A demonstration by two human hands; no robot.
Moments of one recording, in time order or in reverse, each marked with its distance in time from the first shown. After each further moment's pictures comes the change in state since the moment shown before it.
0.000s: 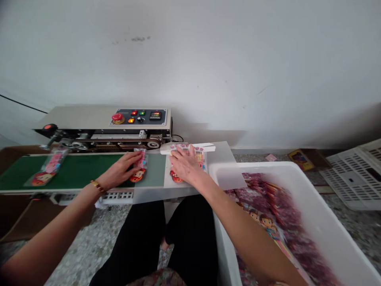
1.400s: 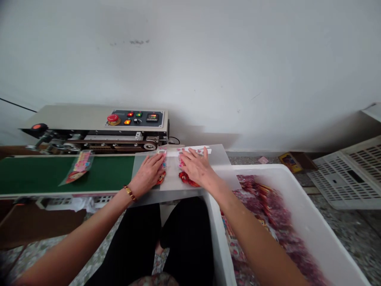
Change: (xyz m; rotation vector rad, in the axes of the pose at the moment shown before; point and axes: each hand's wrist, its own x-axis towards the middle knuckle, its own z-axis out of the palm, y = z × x) left_hand 0.044 0.097 0.063 0.153 0.065 0.024; right_hand -0.033 0.025 -0.025 -0.078 -0.018 0.131
